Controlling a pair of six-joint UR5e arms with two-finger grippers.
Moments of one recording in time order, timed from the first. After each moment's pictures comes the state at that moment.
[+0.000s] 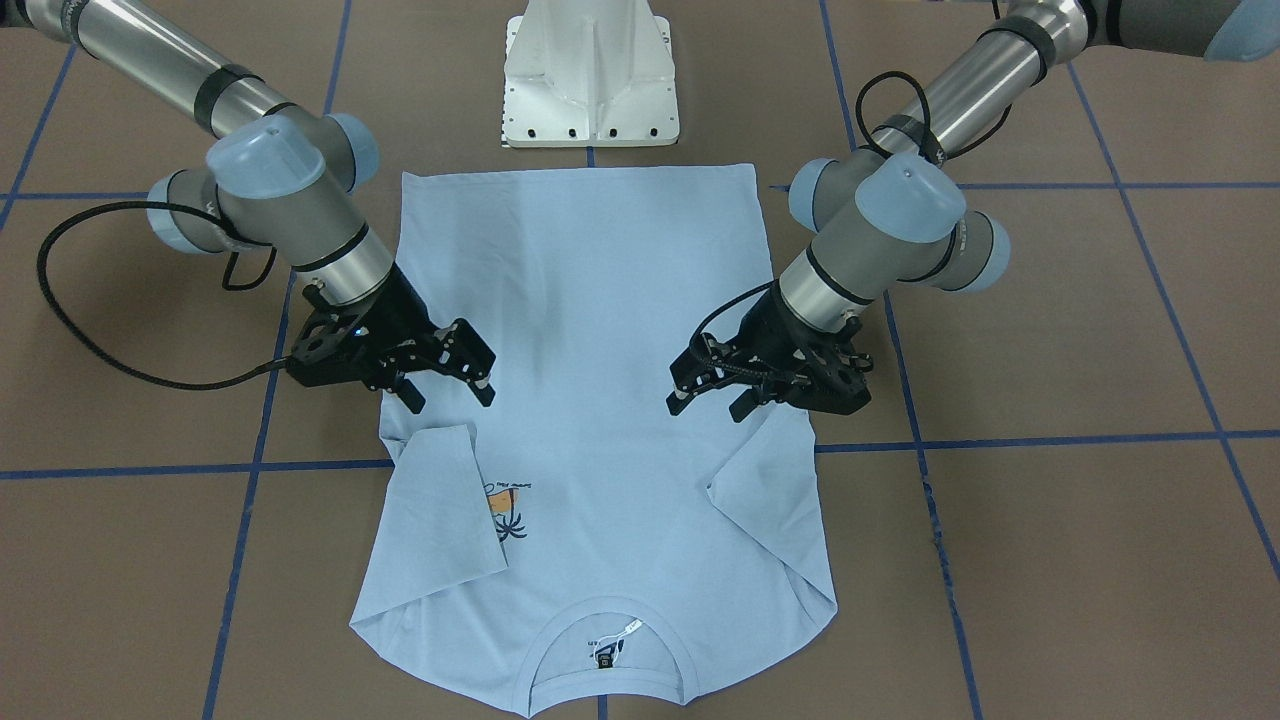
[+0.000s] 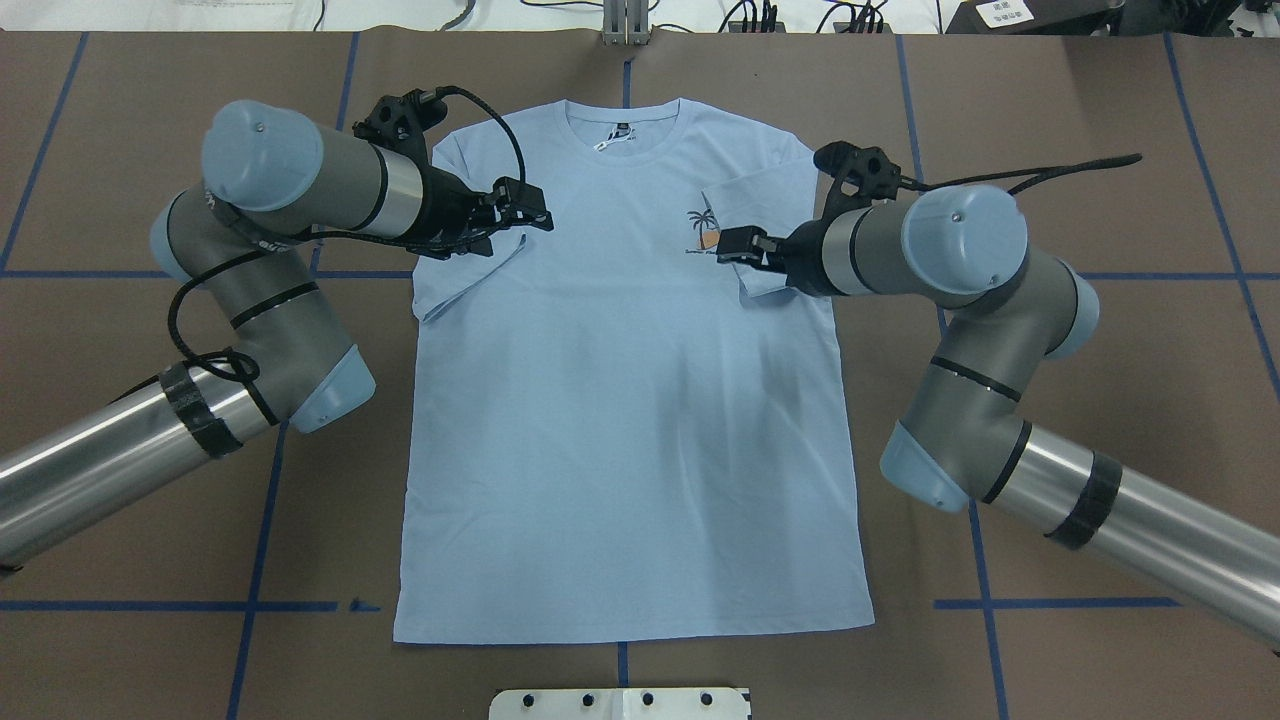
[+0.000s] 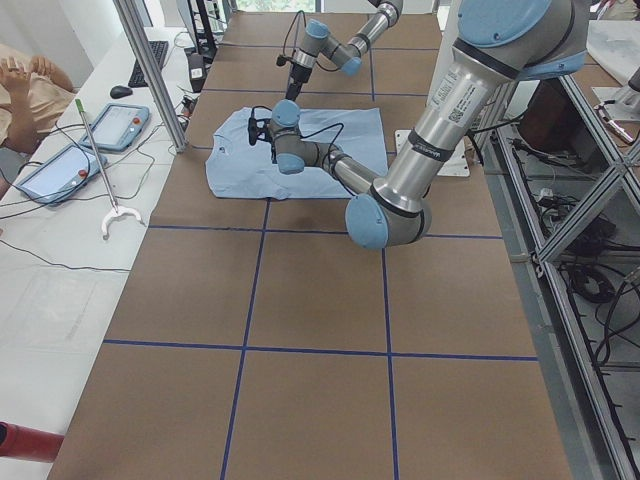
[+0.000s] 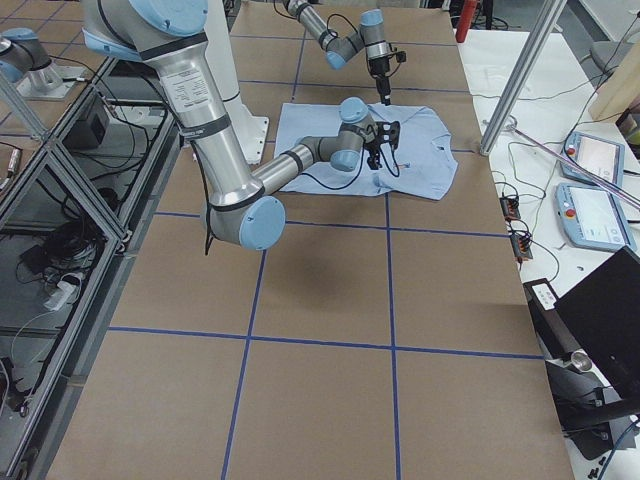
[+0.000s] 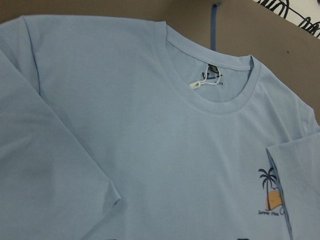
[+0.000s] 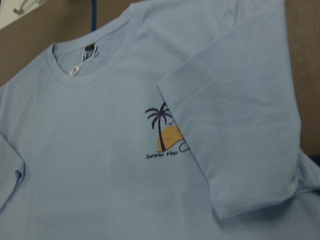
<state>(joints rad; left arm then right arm) -0.74 -2.17 -1.42 -2.47 -1.99 -1.47 0.62 -1.11 1.60 -0.89 1.76 1.46</state>
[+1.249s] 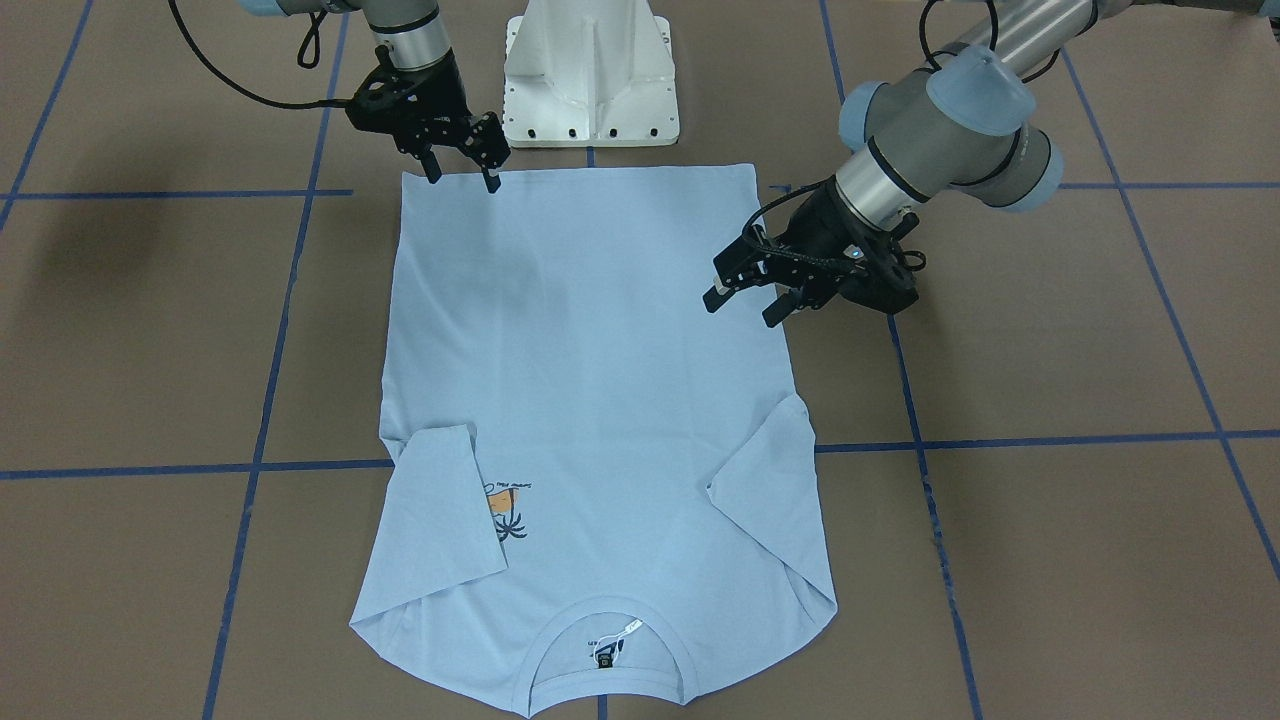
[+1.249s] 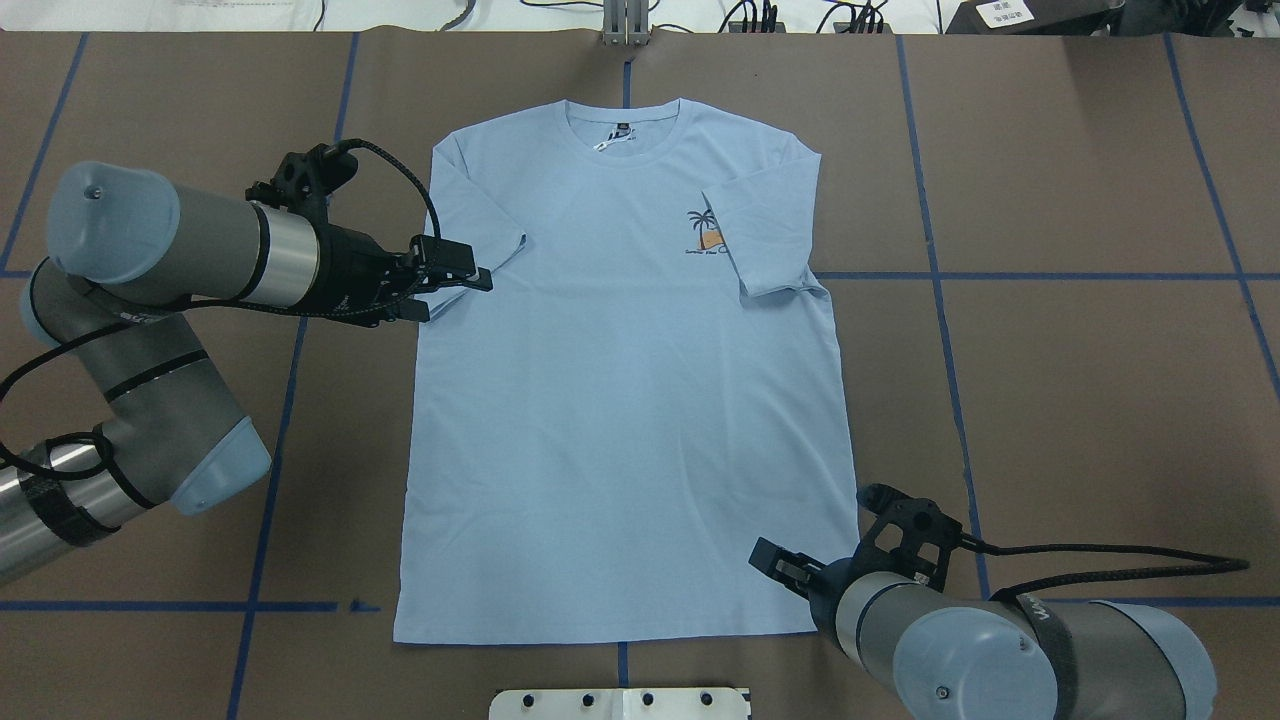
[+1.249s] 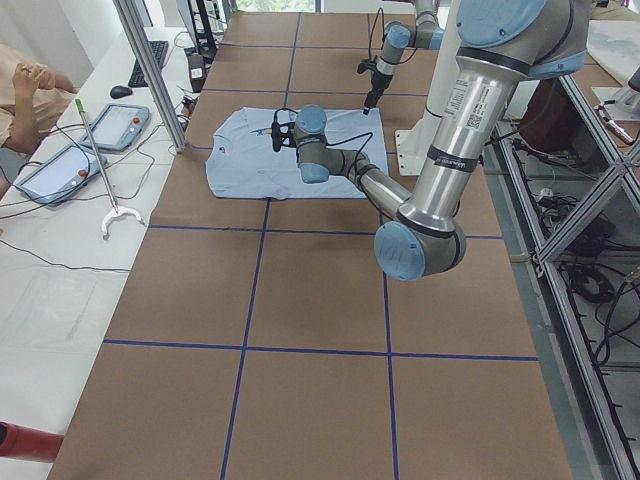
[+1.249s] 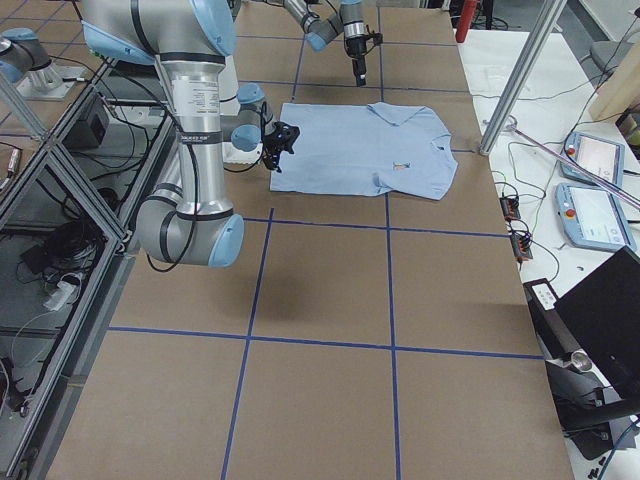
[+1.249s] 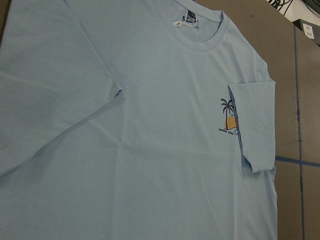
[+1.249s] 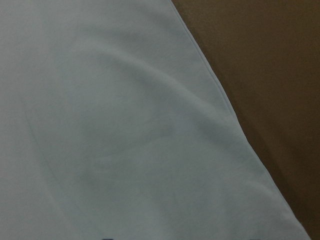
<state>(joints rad) -0.72 -1.96 -1.68 -2.46 -2.04 -1.54 0.08 -1.43 2.14 -1.41 1.35 1.98</state>
